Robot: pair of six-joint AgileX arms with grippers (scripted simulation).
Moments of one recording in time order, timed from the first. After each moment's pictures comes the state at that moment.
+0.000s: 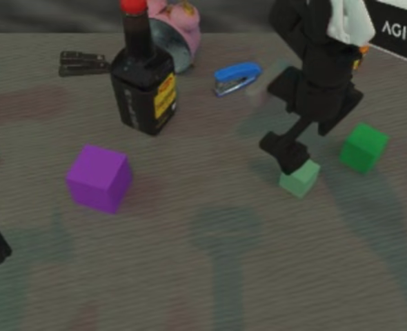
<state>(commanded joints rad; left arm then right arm) 0.00 0.00 0.00 0.00 0.00 0.00 0.43 2.28 1.92 -1.21 0.00 -0.43</state>
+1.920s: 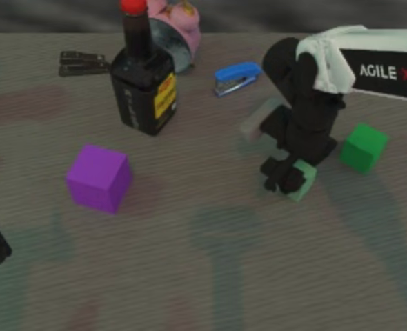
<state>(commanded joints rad) 0.00 0.00 0.00 0.00 0.00 0.00 0.43 2.39 1.74 -0.92 0.01 -0.42</state>
